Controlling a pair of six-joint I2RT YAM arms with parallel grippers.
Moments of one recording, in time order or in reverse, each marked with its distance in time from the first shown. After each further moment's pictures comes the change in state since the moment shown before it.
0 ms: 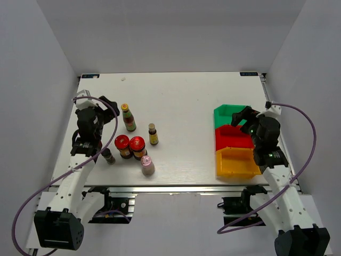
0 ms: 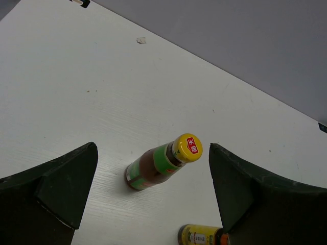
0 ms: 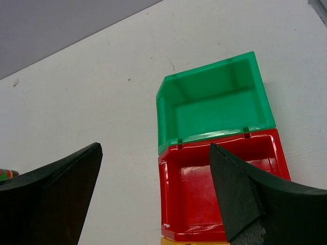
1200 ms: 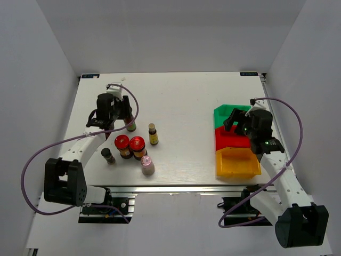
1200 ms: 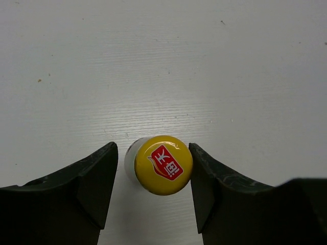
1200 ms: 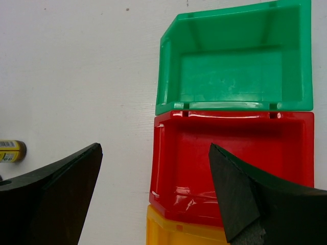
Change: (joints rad) left arm -0.077 0.433 0.170 -0.023 0.214 0.341; right arm 0.000 0.180 0.072 -0.128 -0.177 -0.132
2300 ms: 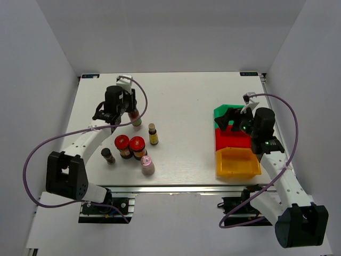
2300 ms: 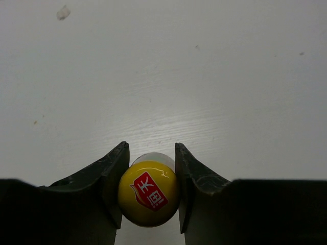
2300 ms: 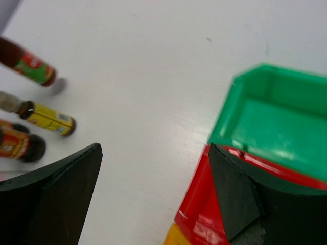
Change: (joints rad) left arm -0.105 0.066 0.126 -0.027 -0.091 0.066; right arm 0.000 0.003 -0.002 0.145 -0.280 -0.093
